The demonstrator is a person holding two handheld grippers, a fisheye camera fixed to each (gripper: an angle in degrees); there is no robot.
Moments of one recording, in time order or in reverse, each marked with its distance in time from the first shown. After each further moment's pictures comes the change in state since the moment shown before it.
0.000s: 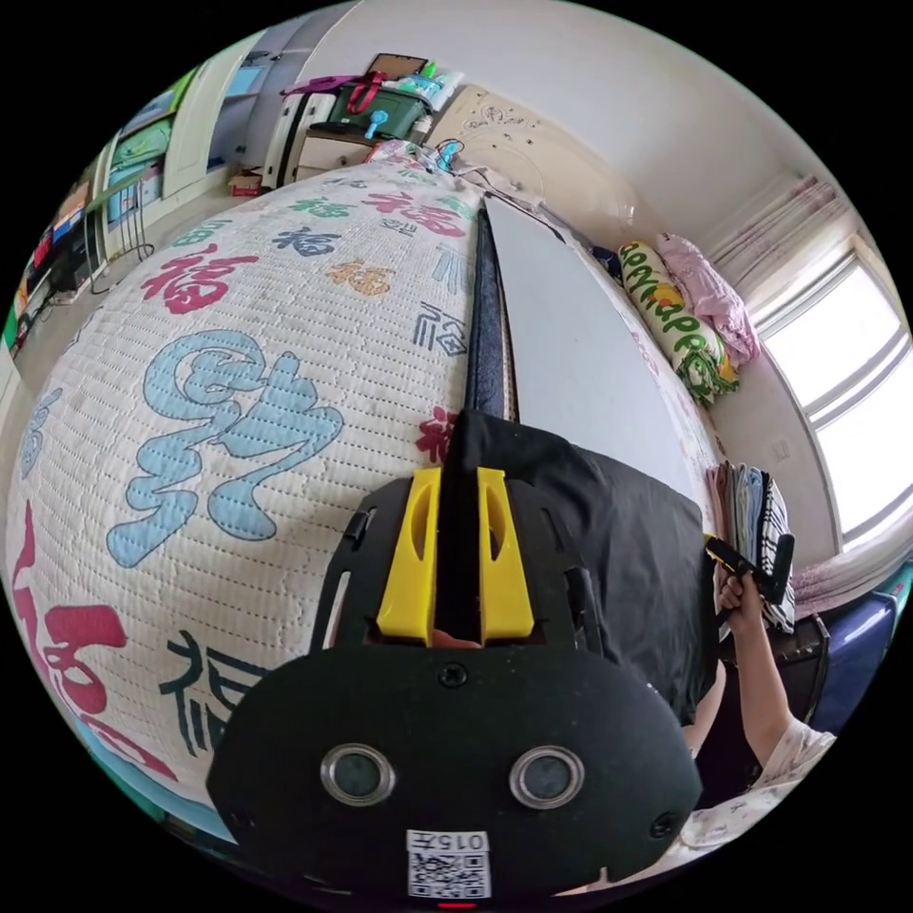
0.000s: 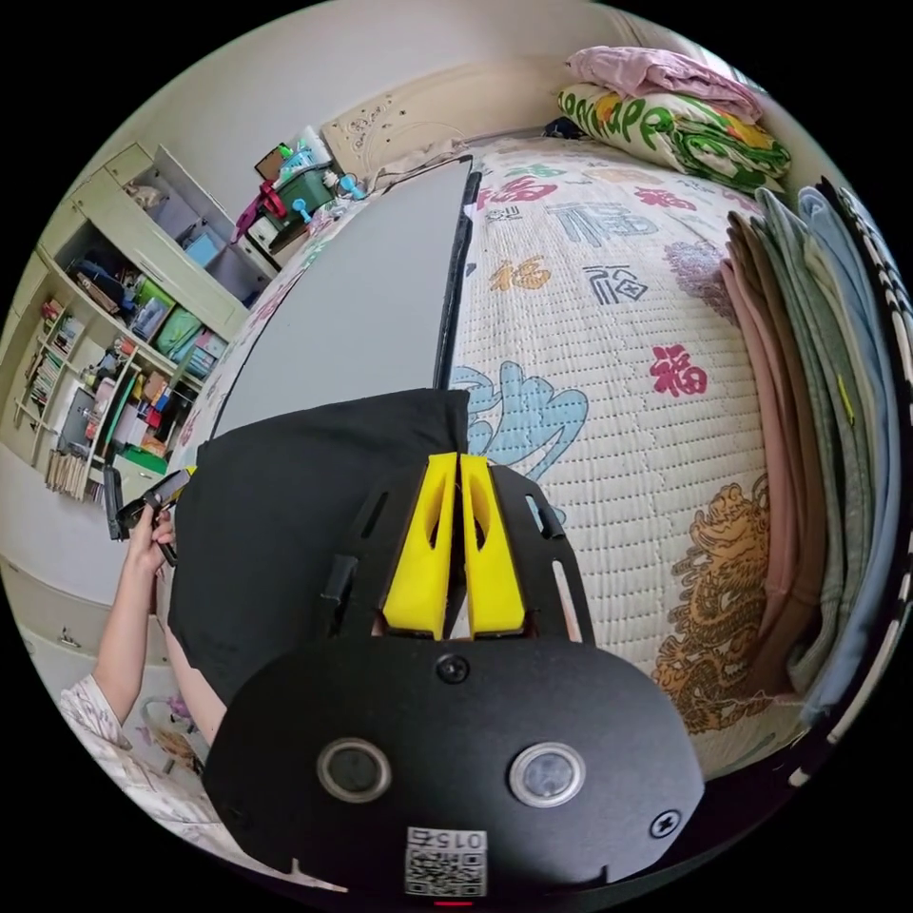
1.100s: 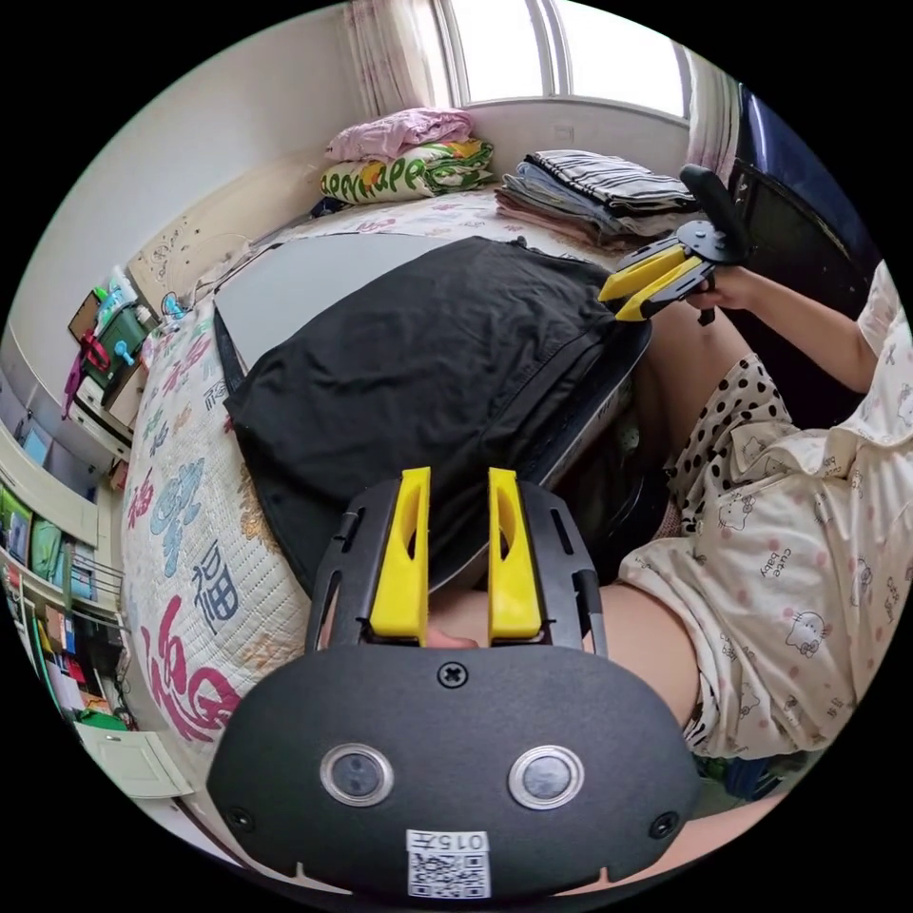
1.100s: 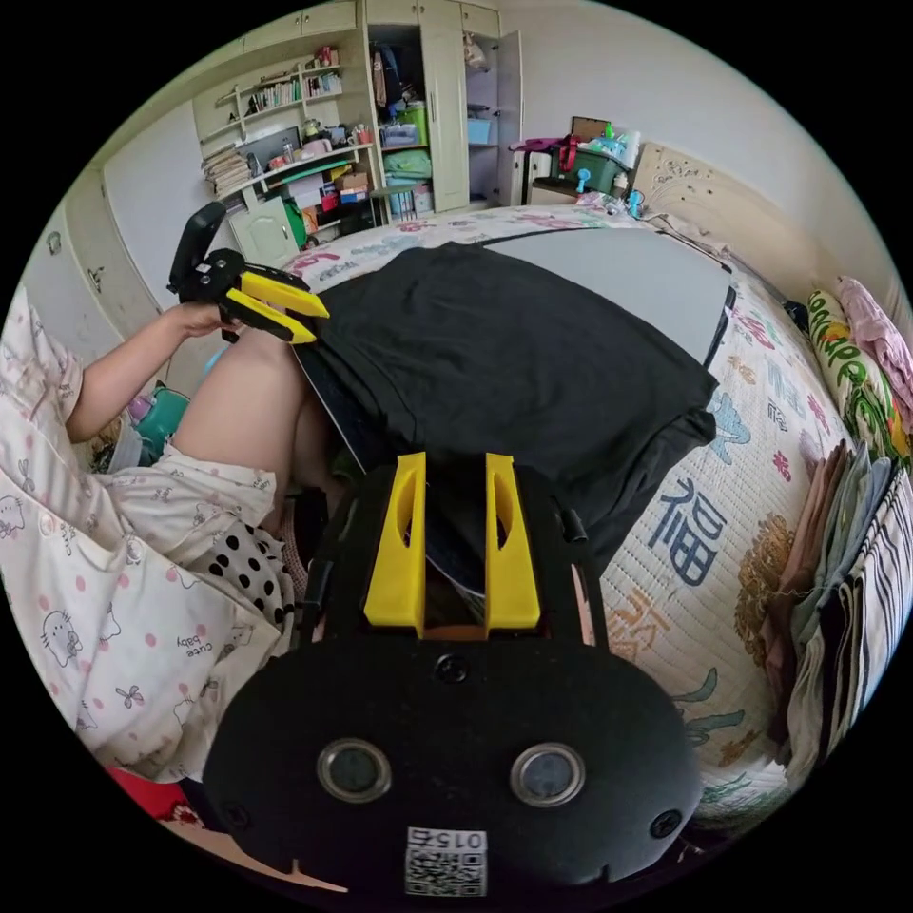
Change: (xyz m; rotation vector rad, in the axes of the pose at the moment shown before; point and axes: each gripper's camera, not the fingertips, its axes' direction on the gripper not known) left arm 0.288 0.213 -0.081 -0.121 -0.120 0.983; right arm -0.061 0.425 -0.025 -0.070 -0.055 -0.789
